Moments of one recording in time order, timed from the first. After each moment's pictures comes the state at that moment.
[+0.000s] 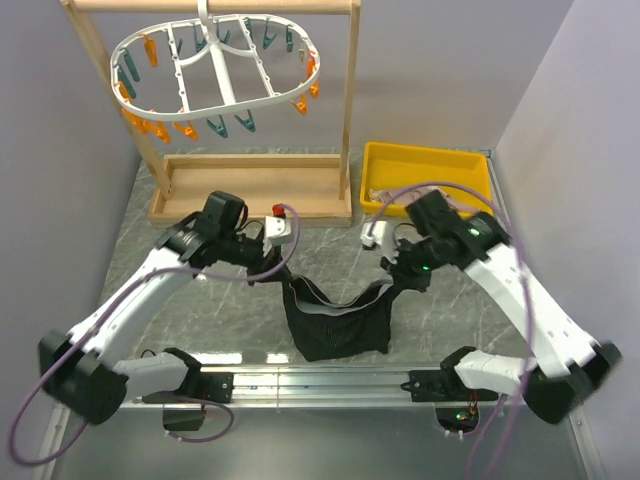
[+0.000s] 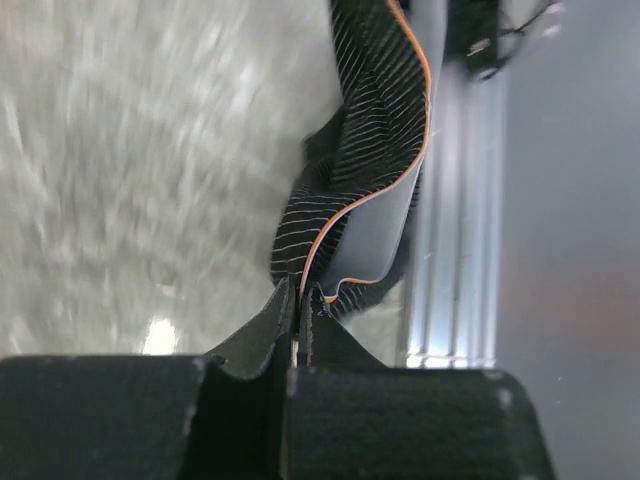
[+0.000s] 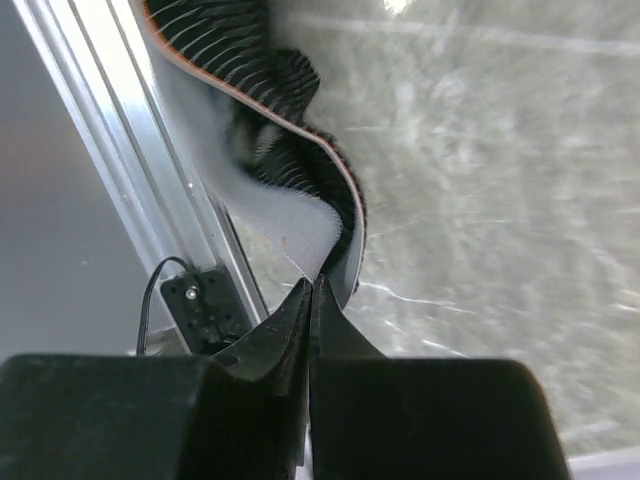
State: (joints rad) left arm -0.51 1.14 1.07 -0.74 0.87 0.49; right arm 0.54 1.14 1.32 -1.34 -0.38 -0.64
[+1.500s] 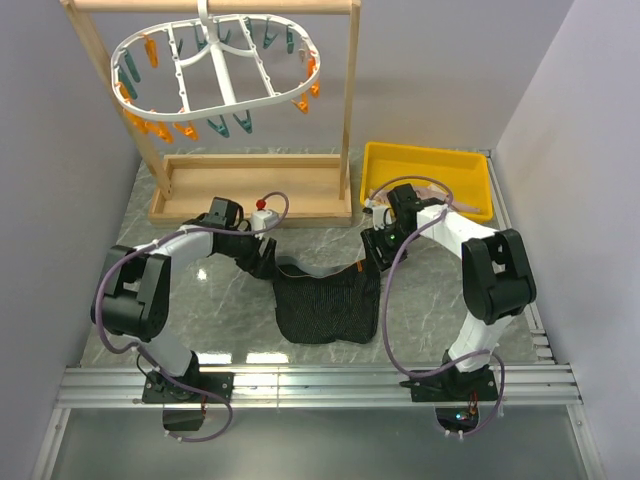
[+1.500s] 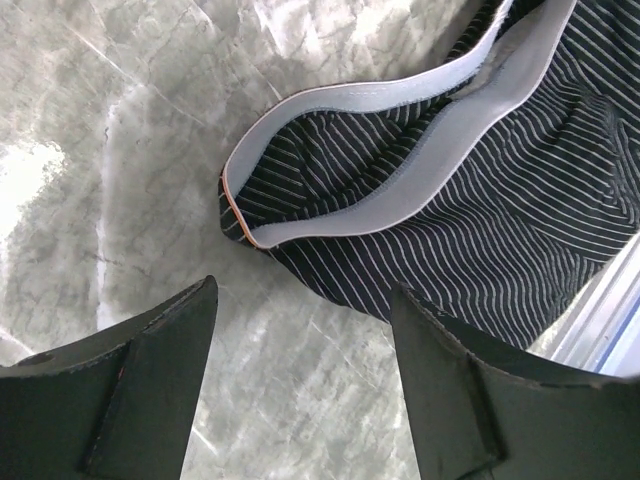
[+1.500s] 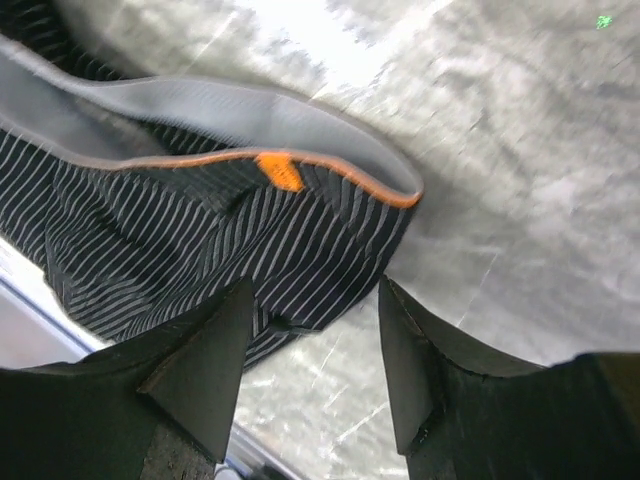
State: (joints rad) left arm -0.24 1.63 0.92 -0.41 0.69 0.26; right arm 0.29 1.75 1.15 -0.73 -0.47 -0.12
